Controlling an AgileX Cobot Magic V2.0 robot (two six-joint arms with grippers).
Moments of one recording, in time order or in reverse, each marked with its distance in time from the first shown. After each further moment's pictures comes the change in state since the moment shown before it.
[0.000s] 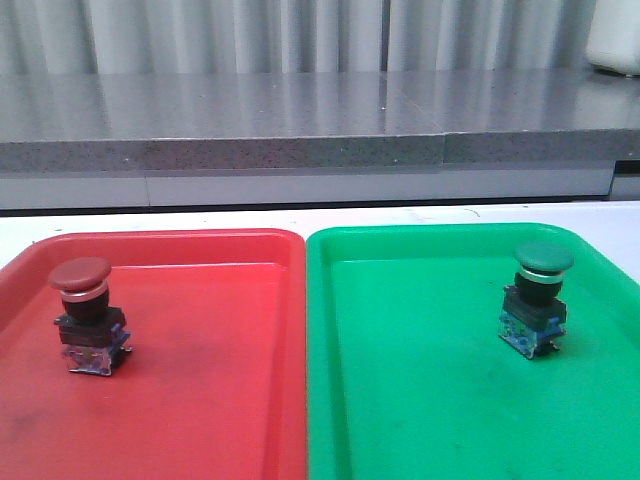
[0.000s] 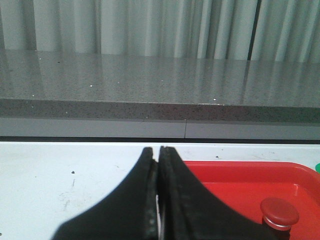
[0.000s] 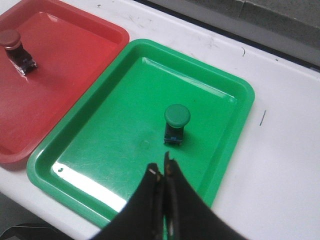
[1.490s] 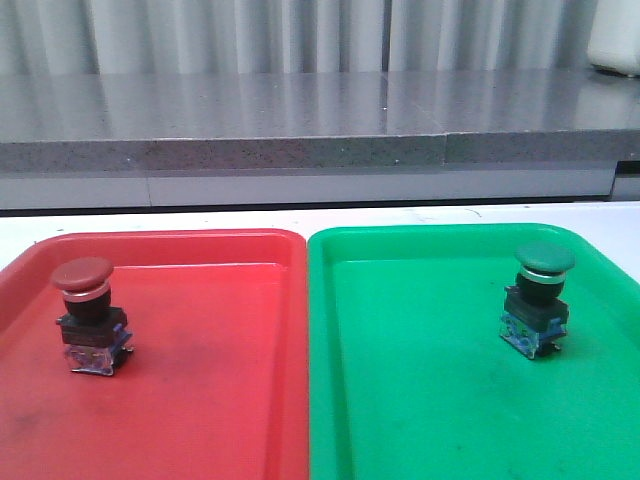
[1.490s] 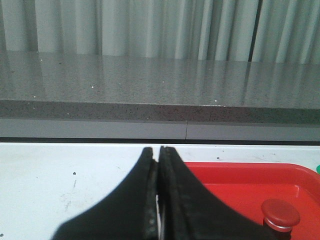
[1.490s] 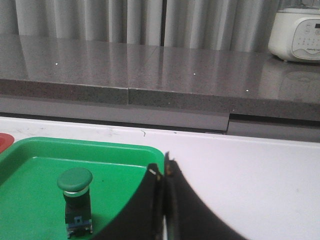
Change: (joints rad) left arm 0.000 0.000 0.000 0.000 -0.005 0.000; right arm -0.266 -0.555 0.840 -0.127 -0.909 0.171
